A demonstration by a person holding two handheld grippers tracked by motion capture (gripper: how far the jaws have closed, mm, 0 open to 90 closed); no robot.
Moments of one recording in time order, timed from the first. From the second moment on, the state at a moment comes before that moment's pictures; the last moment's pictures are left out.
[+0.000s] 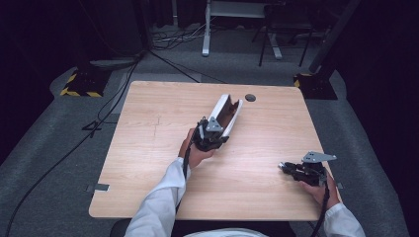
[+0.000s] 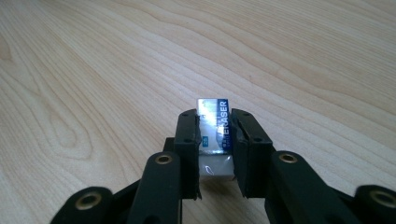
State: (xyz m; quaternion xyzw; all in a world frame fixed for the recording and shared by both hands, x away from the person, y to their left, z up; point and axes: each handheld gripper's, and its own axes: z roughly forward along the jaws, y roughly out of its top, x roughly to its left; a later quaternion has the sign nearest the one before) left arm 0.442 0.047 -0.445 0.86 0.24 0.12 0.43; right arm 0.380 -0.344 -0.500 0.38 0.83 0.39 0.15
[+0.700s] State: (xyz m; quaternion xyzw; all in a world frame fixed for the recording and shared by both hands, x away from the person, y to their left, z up) left arm 0.371 0.120 -0.440 0.87 0.23 0.15 0.42; right arm 0.379 -0.347 -0.501 0.38 0.83 0.39 0.15
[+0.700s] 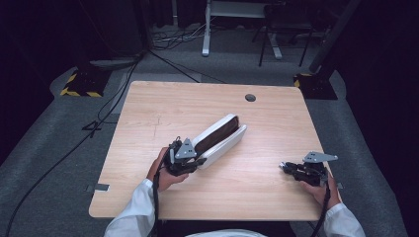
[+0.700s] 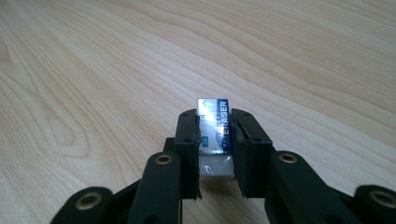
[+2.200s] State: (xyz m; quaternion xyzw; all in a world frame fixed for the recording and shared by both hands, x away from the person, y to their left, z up) left arm 0.363 0.098 -0.437 0.88 0.16 0.12 0.43; right arm 0.379 -0.355 -0.500 0.39 0.82 0.39 0.14
